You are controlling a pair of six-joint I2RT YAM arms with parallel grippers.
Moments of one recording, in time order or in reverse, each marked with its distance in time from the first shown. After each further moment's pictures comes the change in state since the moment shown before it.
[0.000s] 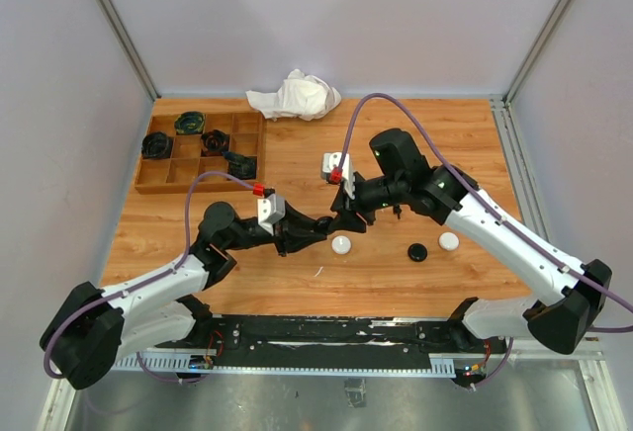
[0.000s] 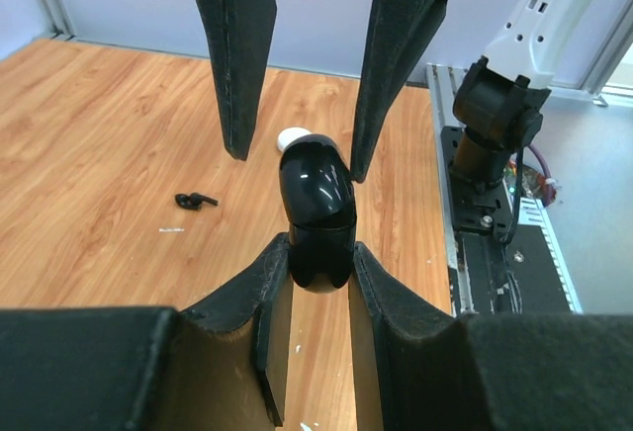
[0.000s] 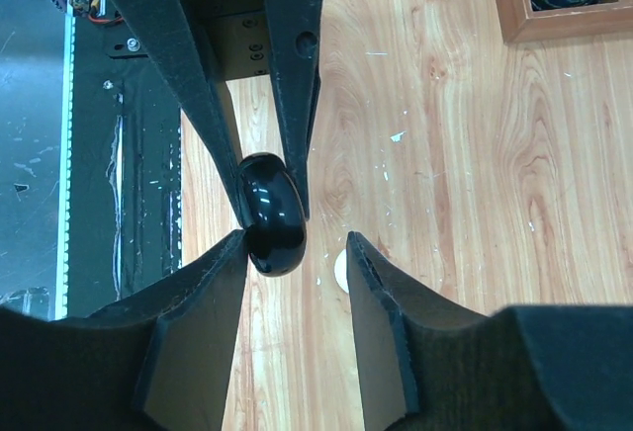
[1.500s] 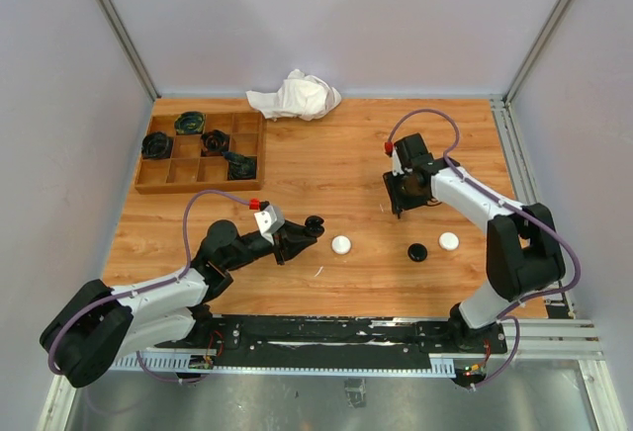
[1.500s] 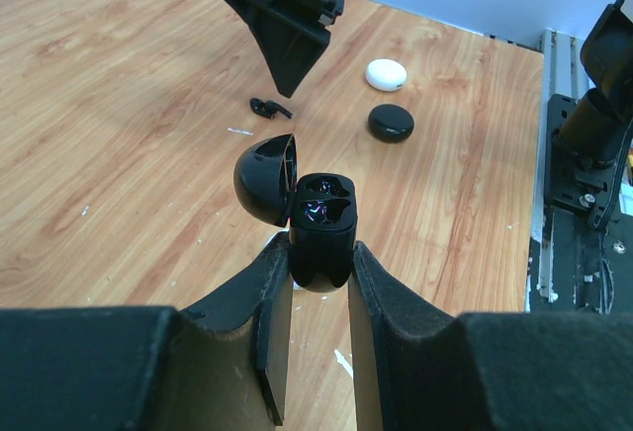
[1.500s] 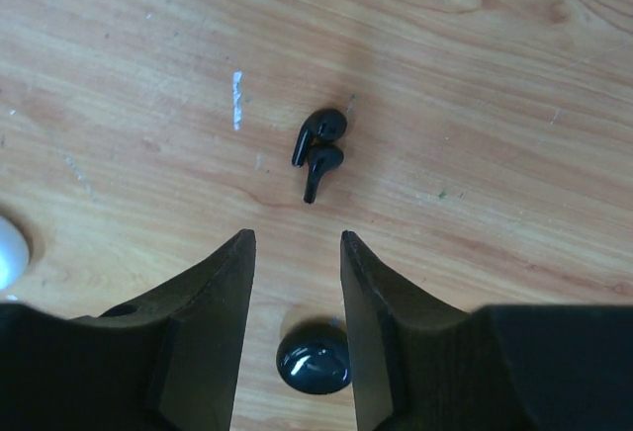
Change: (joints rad) left arm -0.021 0.001 -0.193 0.074 -0.288 0.040; right arm -0.408 0.288 -0.233 0.090 0.621 0.493
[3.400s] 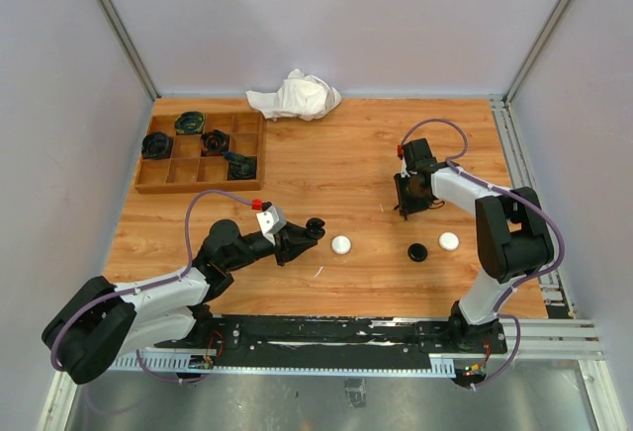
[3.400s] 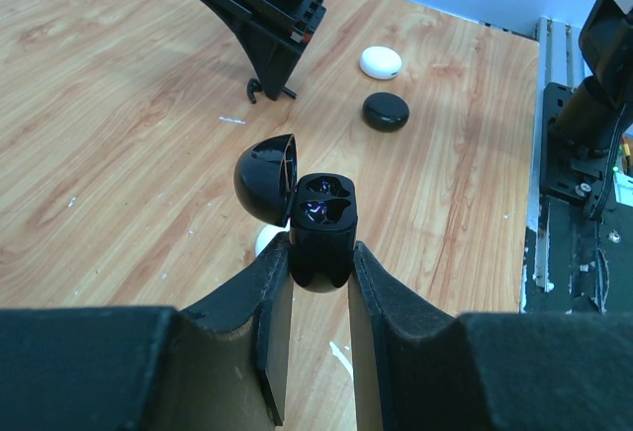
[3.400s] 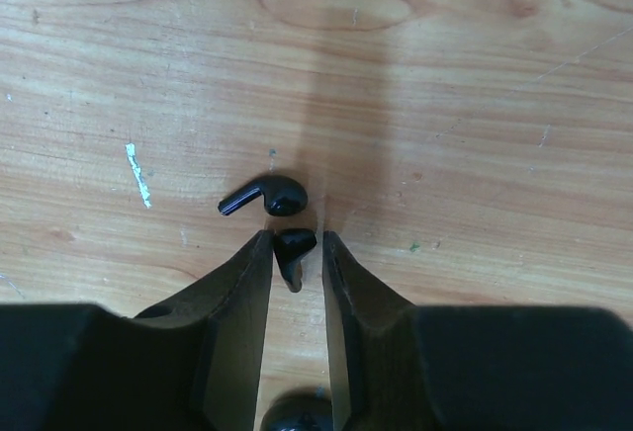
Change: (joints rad) left arm 0.000 0.024 0.000 0.000 0.025 0.002; right arm -0.086 0.137 -0.050 0.144 0.017 0.094
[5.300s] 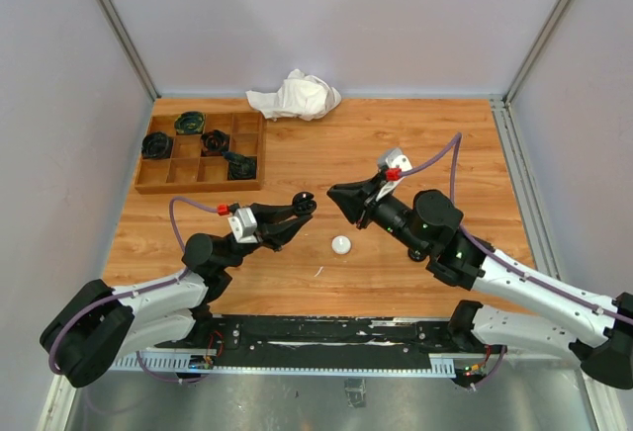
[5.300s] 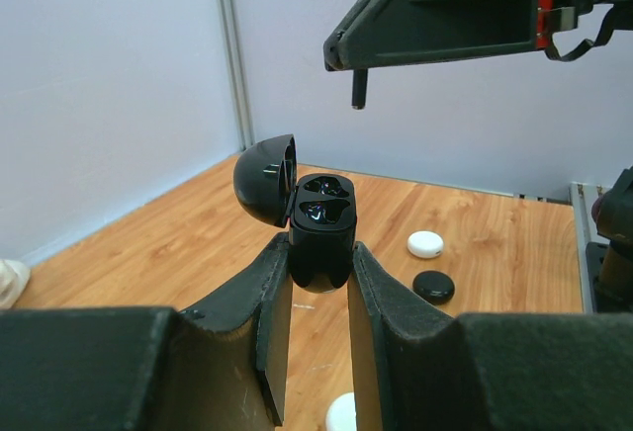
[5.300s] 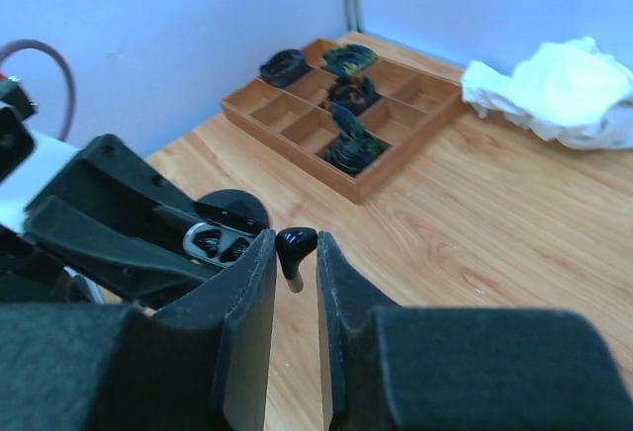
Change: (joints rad) left arm 0.000 -0.022 -0.021 0.457 -0.112 -0.009; right arm 0.698 -0.799 -0.241 0.661 0.113 0.043
